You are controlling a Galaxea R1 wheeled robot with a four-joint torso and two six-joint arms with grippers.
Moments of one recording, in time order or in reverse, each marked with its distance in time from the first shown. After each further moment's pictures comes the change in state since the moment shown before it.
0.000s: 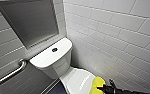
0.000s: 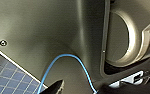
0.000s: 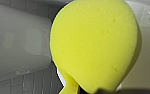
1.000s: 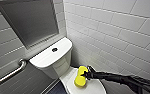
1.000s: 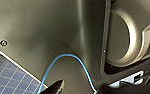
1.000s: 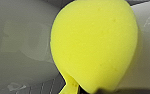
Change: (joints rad) left arm 0.000 -0.001 -0.001 0.000 0.001 0.000; right arm 0.206 0.506 -0.538 -0.011 -0.226 0.055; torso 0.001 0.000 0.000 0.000
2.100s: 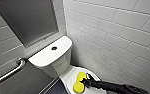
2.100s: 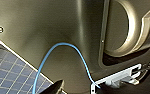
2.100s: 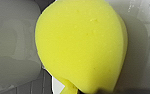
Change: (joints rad) left arm 0.005 0.000 0.000 0.000 0.011 0.000; right arm -0.134 0.089 -0.157 -0.016 0.104 0.045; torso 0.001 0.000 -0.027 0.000
